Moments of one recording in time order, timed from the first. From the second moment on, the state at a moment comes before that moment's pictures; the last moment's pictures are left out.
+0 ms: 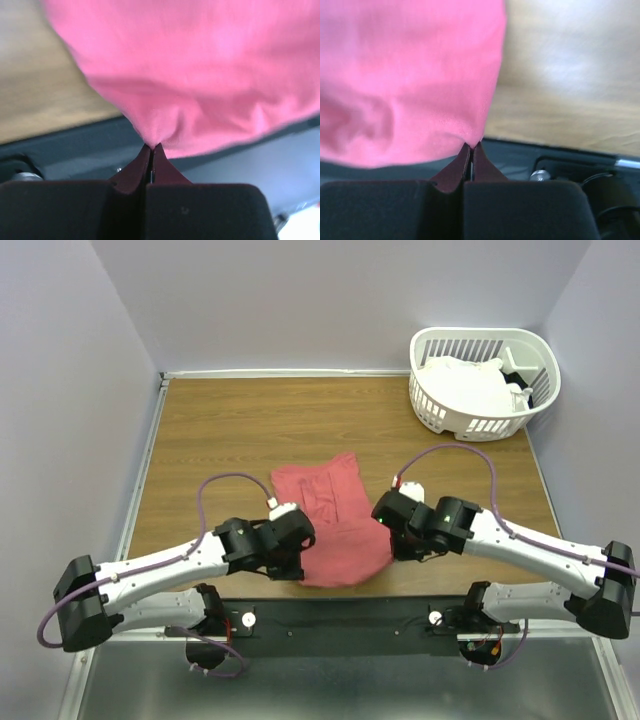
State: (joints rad) left arm -1.15 1.05 0.73 -0.83 -0.04 -1.13; right arm 1.08 1.14 0.93 -1.06 0.23 0.92
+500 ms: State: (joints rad) left arm -0.78 1.06 0.86 -0.81 -0.10 -0.84; right arm 0.82 1.39 1.27 -1.05 0.34 0.62
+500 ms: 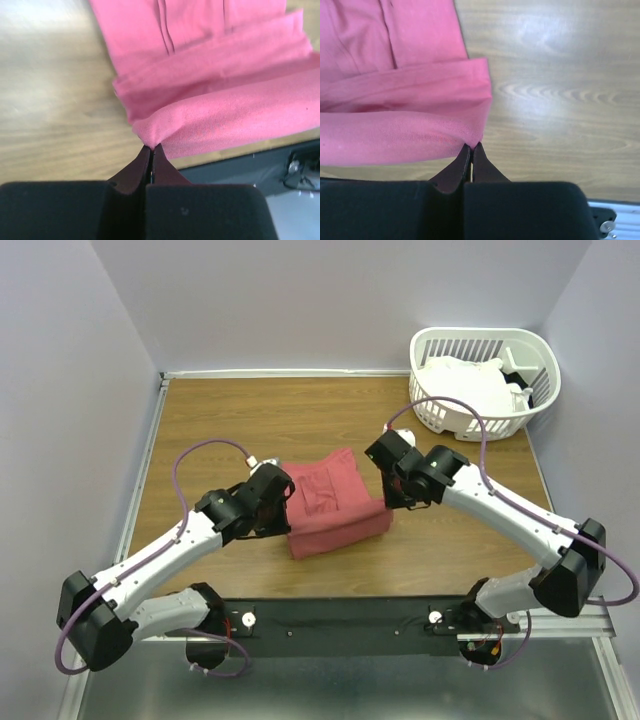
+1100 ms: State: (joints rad) left arm -0.47 1.20 1.00 -0.69 -0.06 -0.56; right arm 0.70 1.69 1.62 -1.01 0.32 0.41
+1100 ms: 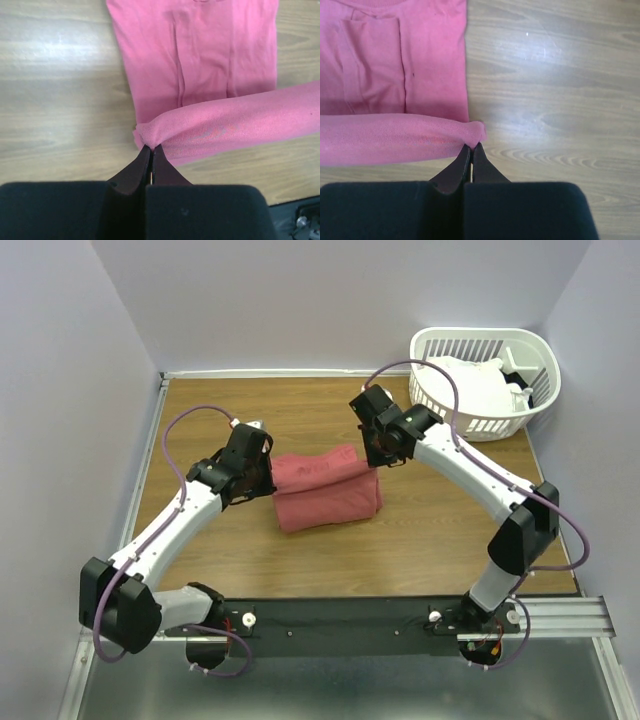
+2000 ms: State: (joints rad) left arm -0.29 1.78 1.24 -0.45 -0.01 -0.39; right arm 0.51 2.17 1.93 -0.89 0.18 0.30
